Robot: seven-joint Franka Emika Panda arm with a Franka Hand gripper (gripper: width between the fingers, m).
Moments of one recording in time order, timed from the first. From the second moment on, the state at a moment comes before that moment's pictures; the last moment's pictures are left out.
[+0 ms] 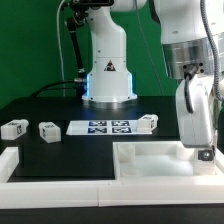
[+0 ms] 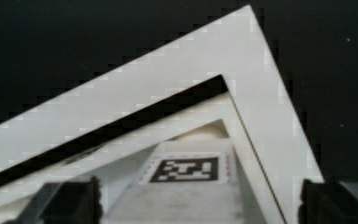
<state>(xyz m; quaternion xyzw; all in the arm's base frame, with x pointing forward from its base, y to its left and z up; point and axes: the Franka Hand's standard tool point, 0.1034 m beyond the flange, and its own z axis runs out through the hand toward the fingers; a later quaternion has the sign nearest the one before) 0.634 0.112 0.068 -0.54 0.84 0.10 0.05</state>
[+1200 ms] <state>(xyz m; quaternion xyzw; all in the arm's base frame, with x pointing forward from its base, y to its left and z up) 0.625 0.099 0.117 -0.60 0.79 0.08 0.09</state>
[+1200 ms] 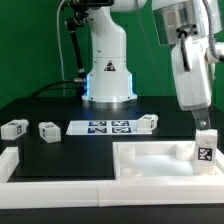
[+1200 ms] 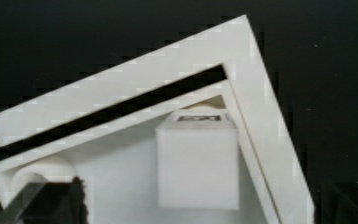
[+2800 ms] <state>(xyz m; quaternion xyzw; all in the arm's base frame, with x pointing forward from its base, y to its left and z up) 0.498 0.072 0.088 -0.91 0.40 0.07 0.11</state>
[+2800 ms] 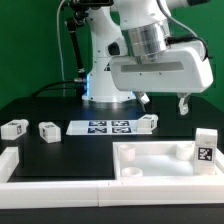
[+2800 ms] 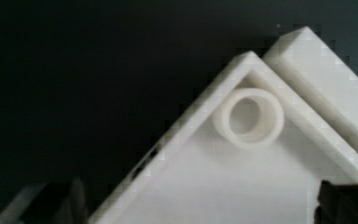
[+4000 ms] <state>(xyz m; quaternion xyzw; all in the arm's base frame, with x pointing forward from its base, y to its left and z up) 0.378 0.048 0.042 -0.83 0.35 0.39 0.18</state>
